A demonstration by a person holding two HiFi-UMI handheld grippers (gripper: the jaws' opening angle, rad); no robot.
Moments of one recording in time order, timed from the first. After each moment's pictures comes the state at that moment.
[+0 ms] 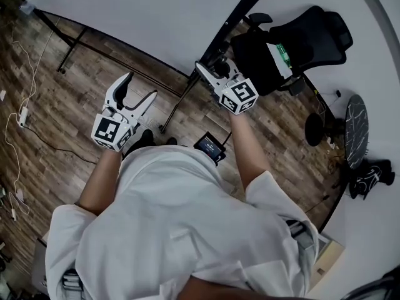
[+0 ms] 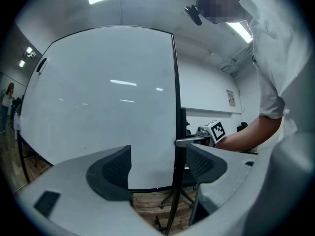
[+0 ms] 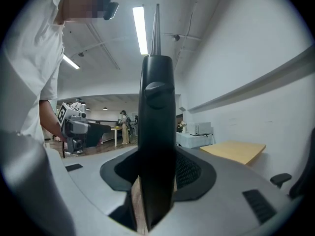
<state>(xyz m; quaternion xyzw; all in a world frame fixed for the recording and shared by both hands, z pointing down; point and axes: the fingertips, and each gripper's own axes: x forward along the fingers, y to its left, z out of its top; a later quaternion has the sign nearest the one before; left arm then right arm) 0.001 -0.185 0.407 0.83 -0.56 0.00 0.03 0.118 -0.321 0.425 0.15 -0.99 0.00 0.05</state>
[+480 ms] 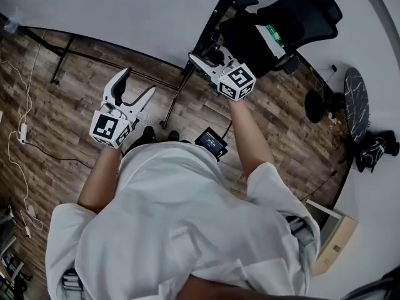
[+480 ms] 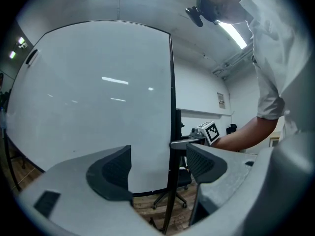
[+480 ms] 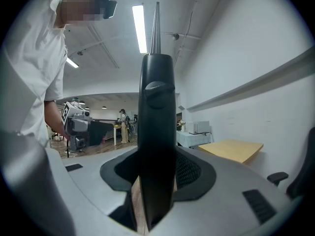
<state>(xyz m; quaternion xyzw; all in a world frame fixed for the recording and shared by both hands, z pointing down) 0.015 -0.190 0.404 0.86 -0.51 -0.01 0.03 0.126 -0.316 0.426 0.16 -0.99 0.00 0.06</state>
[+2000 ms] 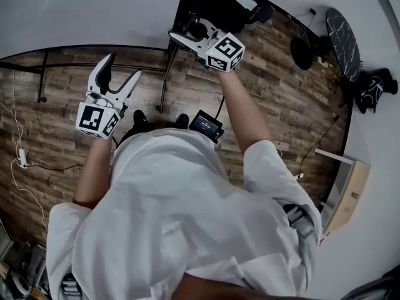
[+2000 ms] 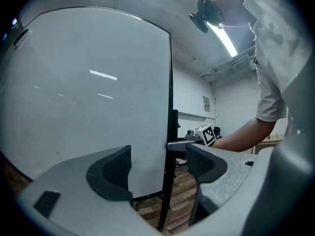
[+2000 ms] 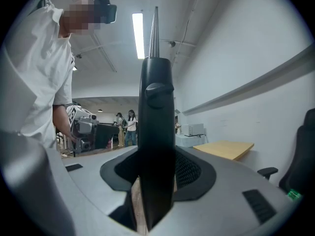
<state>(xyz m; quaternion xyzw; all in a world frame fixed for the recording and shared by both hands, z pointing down) 0.102 -0.179 0.403 0.90 -0.43 -0.01 0.04 0.215 -0.284 0.424 0.19 -0.98 0.01 0.03</state>
